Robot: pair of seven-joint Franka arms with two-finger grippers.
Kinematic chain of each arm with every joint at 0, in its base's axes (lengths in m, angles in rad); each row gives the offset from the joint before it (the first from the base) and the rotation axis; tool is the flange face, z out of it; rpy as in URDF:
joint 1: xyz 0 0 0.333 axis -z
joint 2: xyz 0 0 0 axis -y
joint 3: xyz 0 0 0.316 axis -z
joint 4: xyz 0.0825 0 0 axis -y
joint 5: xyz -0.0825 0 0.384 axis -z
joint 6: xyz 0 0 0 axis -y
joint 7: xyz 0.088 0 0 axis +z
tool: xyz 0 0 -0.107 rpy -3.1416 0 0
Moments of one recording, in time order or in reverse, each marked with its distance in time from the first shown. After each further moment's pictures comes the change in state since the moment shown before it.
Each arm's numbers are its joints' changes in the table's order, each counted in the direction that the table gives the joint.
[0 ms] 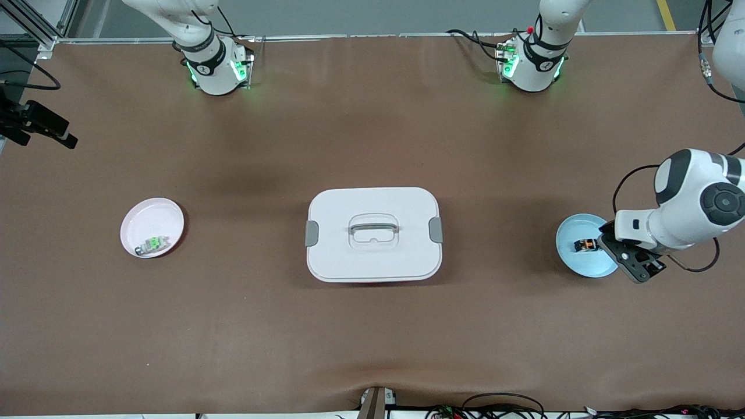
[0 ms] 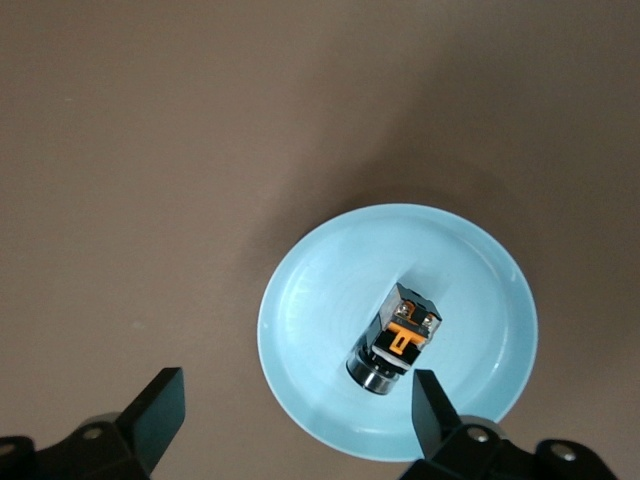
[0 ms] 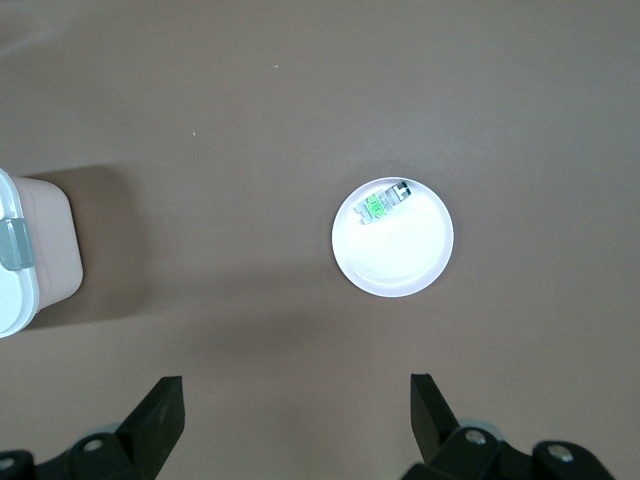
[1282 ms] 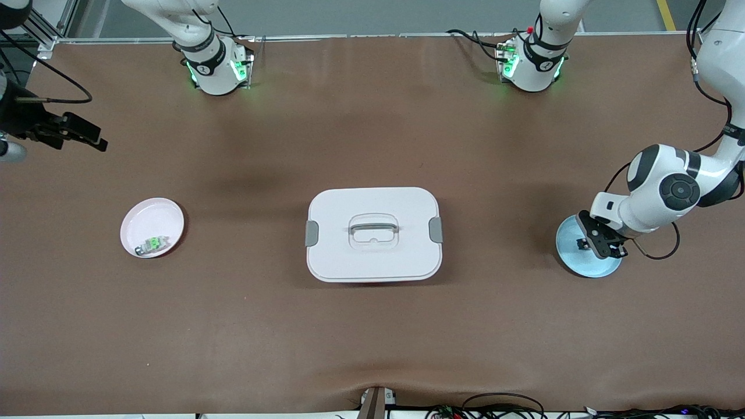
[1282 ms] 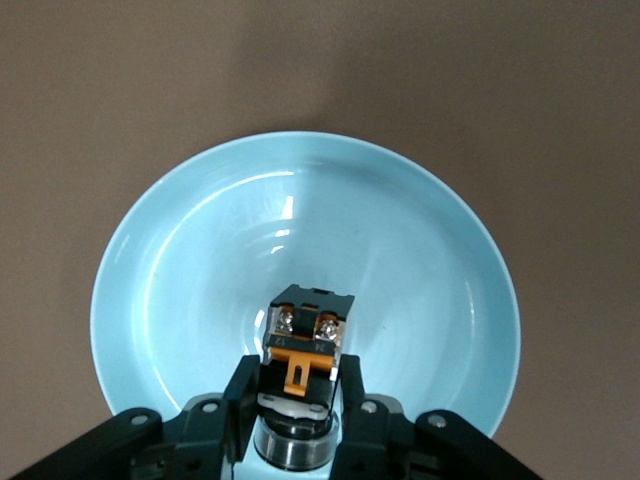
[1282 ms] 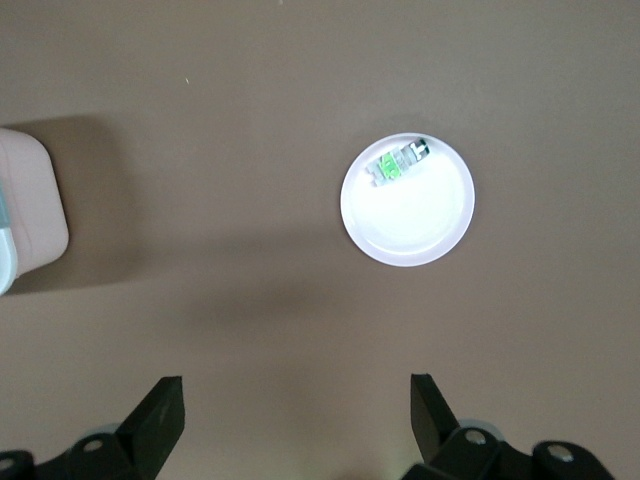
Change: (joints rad) left arm -0.028 0.010 -0.127 -0.280 -0.091 0.301 -0.244; right arm -0.026 0.005 0.002 -0.080 -0.004 0.005 0.000
